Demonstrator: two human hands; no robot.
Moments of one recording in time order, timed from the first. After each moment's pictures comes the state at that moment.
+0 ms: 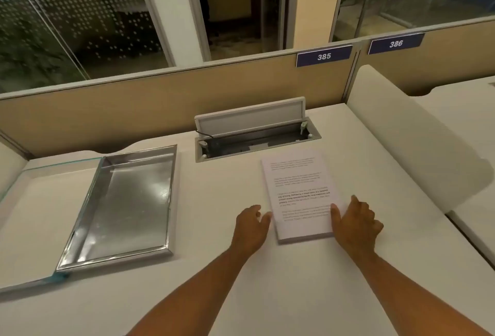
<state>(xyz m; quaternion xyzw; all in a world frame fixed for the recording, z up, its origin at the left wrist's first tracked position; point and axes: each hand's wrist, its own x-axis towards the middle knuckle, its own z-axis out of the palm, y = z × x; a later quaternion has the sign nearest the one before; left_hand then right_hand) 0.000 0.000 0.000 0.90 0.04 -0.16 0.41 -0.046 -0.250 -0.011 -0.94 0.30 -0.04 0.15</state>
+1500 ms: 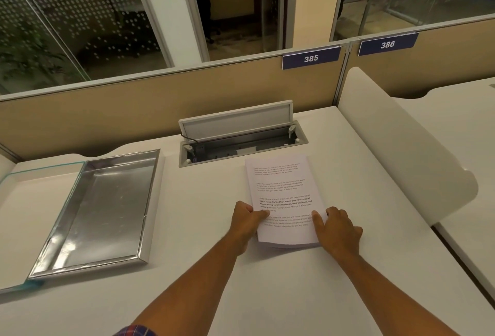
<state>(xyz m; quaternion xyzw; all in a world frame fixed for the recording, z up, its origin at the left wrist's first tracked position) 0.037 -0.063 -0.001 0.73 0.18 -0.21 0.63 -0.018 -0.296 -0.037 -0.95 0.26 0.01 0.19</state>
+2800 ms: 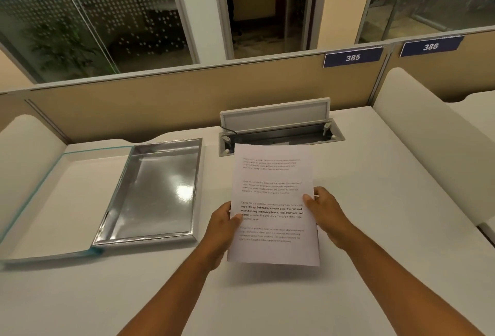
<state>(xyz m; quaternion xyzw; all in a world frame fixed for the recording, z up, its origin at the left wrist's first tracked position) -0.036 0.114 0.052 0.74 0.11 -0.16 0.64 -0.010 -0.162 0.039 -0.74 0.17 0.12 0.63</state>
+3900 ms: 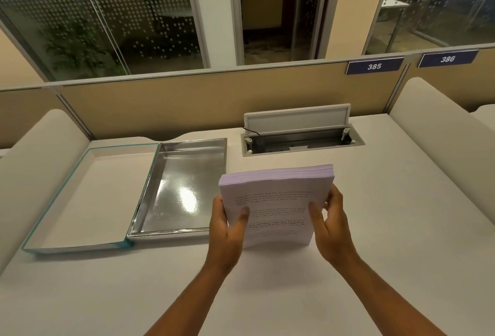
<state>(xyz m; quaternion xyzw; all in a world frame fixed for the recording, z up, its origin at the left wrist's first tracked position) -0.079 0.183 0.074 0.72 -0.02 0.11 0.68 -0.075 -0.050 0.063 -0.80 -0.02 -0.14 0.59</state>
